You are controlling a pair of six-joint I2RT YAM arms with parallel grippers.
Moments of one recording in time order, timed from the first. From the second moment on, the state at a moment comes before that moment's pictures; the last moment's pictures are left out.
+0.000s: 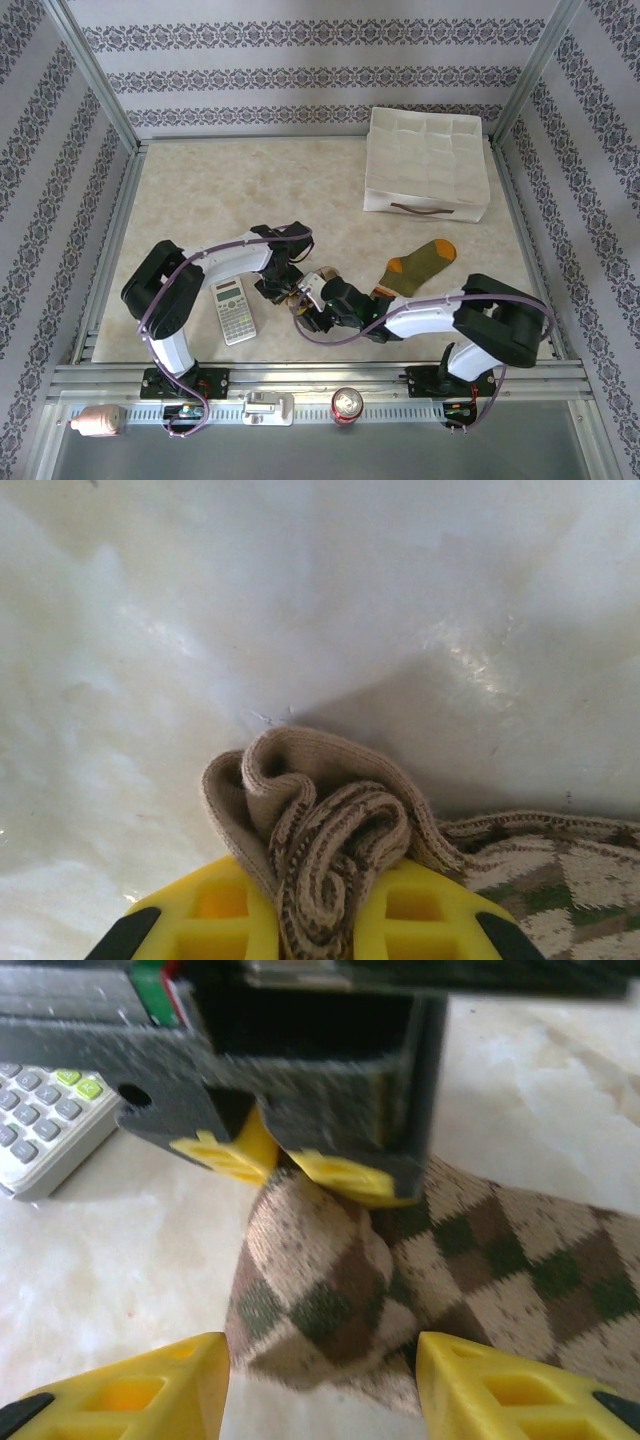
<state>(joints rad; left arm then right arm) -0.70 1.77 1.11 -0.89 0.12 -1.51 1.09 1.55 0.52 0.34 0.01 0.18</state>
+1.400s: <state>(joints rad) -0.67 1.22 0.56 -0.31 0.16 -1.46 1.01 1.70 0.27 0.95 -0.15 0.60</state>
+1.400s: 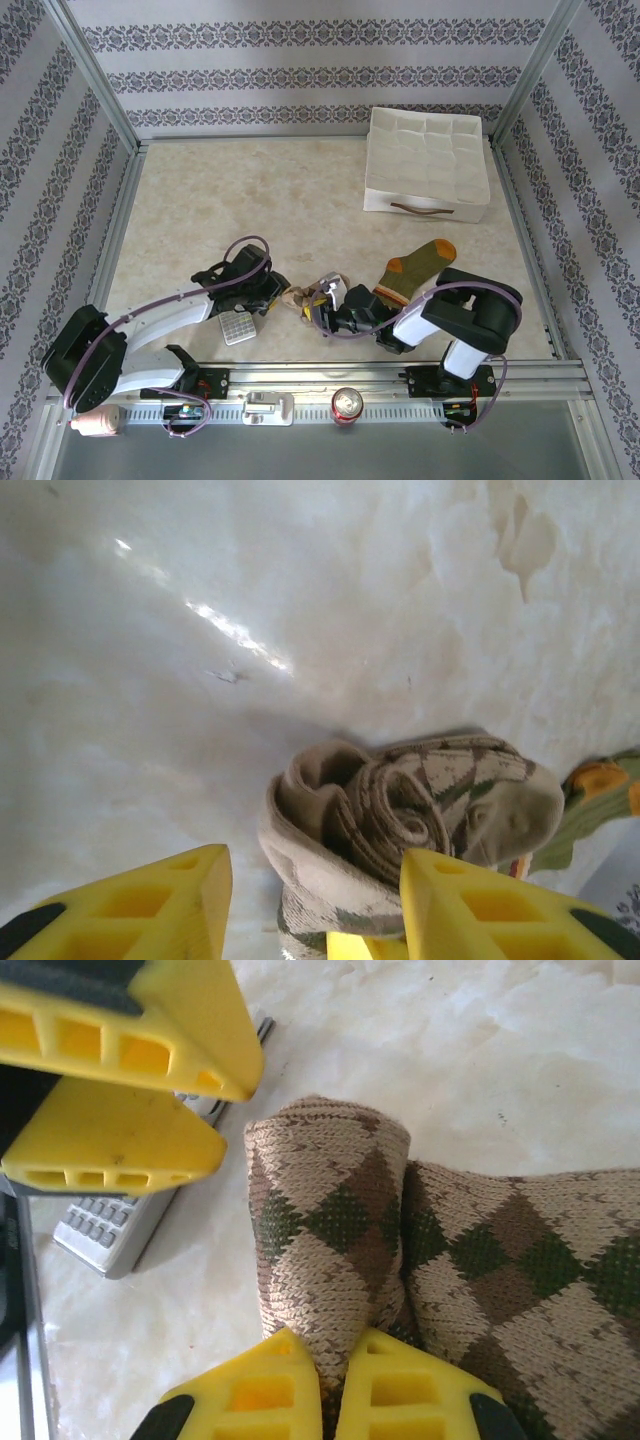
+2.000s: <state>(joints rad) -0.72 1.39 0.56 -0.12 0.18 -1.42 0.97 1.74 0.25 1.03 -0.22 0.69</state>
